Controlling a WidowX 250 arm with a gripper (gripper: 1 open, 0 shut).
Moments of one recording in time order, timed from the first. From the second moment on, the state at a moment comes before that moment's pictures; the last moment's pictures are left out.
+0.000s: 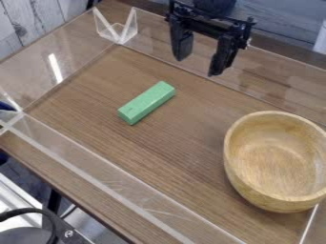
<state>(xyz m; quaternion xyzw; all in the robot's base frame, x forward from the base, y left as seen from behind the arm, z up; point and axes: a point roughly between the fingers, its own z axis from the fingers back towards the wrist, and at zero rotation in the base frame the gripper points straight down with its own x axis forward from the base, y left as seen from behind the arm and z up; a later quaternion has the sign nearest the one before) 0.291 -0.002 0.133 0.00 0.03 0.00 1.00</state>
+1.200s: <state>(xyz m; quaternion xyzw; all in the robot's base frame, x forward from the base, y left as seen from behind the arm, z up) 0.254 0.070 0.062 0.02 0.08 -0.08 0.99</state>
